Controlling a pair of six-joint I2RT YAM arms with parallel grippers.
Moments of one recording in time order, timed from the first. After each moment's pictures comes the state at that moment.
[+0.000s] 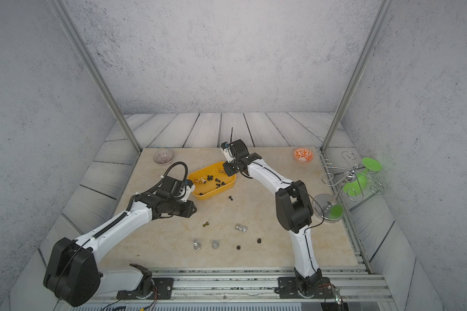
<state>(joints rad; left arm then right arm) -0.47 1.31 0.90 -0.64 0.22 -0.18 0.55 2.07 1.81 -0.54 -0.11 -0.04</state>
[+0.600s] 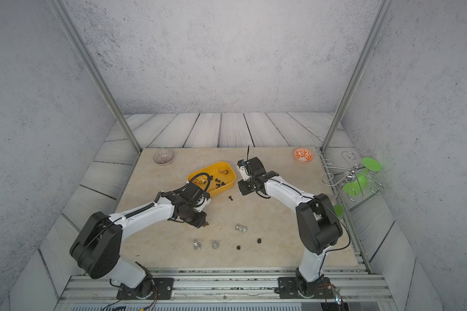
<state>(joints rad) -0.63 1.56 0.95 -0.69 0.15 -0.12 0.51 1.74 1.25 -0.45 -0.12 0.04</state>
